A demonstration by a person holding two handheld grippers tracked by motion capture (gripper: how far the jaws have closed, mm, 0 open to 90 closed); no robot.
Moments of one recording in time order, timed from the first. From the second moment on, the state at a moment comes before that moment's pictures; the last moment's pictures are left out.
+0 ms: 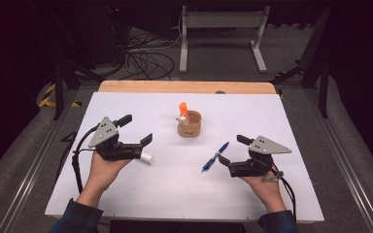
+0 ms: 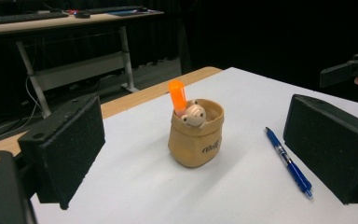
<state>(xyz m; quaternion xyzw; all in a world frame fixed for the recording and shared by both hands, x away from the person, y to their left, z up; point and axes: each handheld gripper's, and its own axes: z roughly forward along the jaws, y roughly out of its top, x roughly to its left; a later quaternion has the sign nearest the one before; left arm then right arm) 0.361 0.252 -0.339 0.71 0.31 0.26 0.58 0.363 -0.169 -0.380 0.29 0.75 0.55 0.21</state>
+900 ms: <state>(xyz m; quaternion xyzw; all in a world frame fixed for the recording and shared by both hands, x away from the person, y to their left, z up) 0.339 0.283 -0.349 0.71 0.31 0.25 0.57 0.369 -0.158 -0.378 0.29 0.76 0.55 0.21</state>
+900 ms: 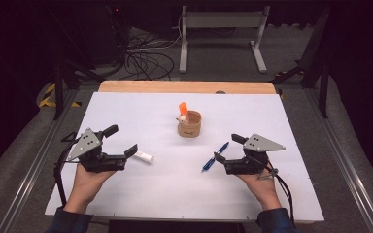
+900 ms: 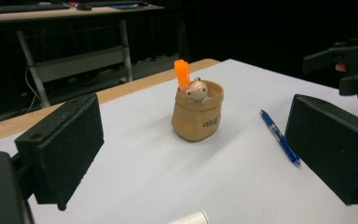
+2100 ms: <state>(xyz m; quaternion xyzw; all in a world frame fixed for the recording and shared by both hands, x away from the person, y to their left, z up) 0.341 0.303 -0.344 0.71 0.33 0.26 0.57 0.390 -0.014 -0.379 0.17 0.83 0.51 0.13</state>
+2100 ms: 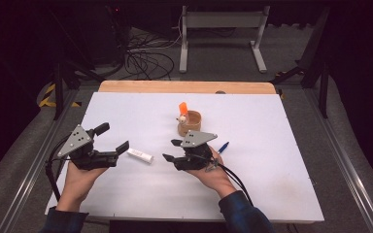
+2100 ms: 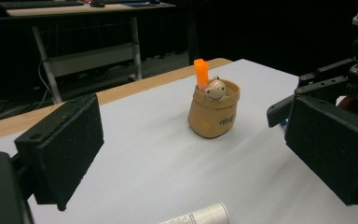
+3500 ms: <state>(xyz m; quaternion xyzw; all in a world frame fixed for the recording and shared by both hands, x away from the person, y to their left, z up) 0.341 0.314 -0.339 0.70 0.34 0.28 0.56 0.435 0.105 -0.413 0.14 0.89 0.43 0.09</state>
